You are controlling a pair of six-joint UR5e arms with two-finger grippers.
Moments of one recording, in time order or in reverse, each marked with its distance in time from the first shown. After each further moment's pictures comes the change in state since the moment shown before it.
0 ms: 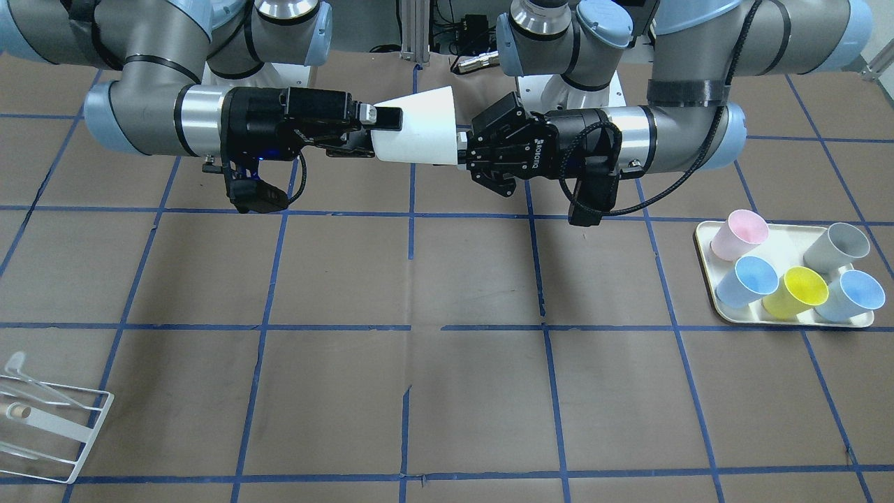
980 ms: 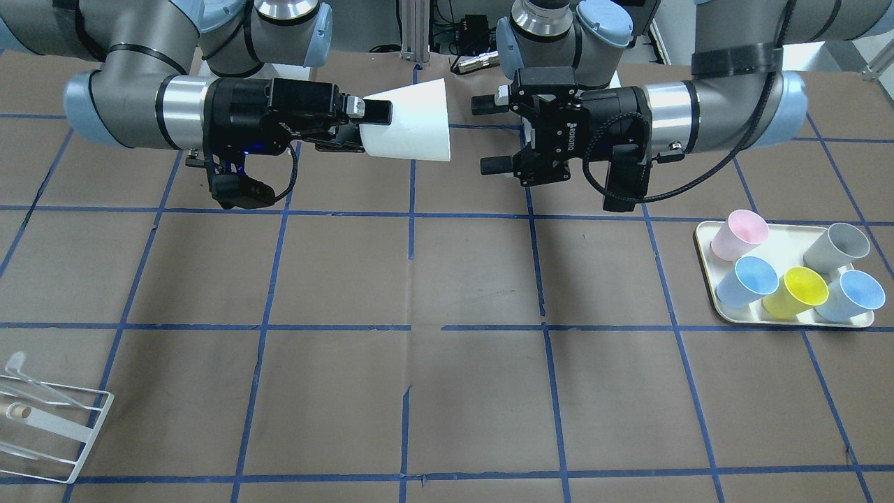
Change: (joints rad) left arm 0.069 0.029 0.093 -0.004 0.257 -0.213; right arm -0.026 -0.009 -0.031 -0.002 -0.001 0.050
